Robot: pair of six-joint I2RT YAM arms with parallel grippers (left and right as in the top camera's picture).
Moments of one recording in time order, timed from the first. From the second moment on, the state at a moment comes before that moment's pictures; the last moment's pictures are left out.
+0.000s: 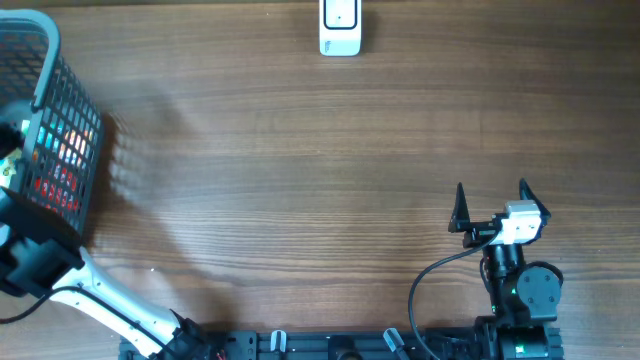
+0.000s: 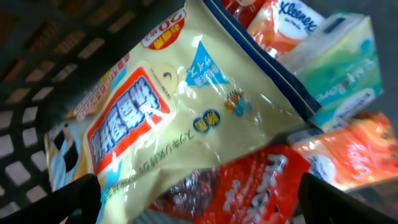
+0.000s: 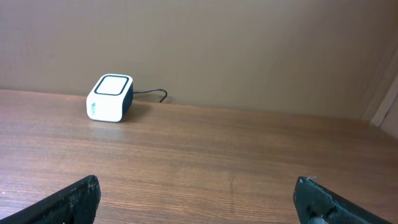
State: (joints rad) left arm 0.76 2.21 2.14 -1.30 -0.18 -0.09; right arm 0.03 0.02 0.01 0.00 0.00 -0.08
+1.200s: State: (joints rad) left arm 0.75 2.21 1.88 -1.06 -0.34 0.06; right arm 0.03 0.02 0.01 0.00 0.00 -0.08
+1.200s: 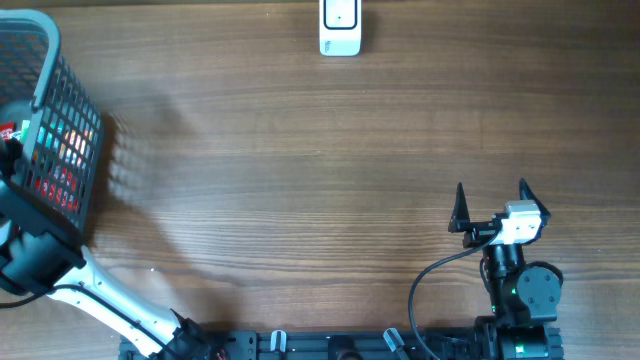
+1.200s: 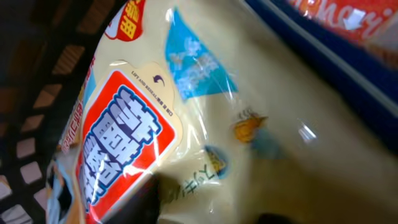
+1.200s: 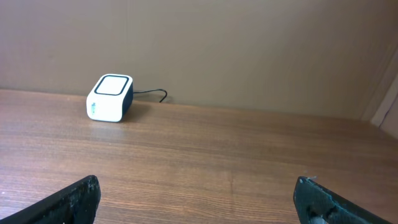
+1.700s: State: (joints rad) left arm 0.74 2.16 1.88 -1.08 -0.30 0.00; right arm 0.03 0.02 0.01 0.00 0.00 -0.08
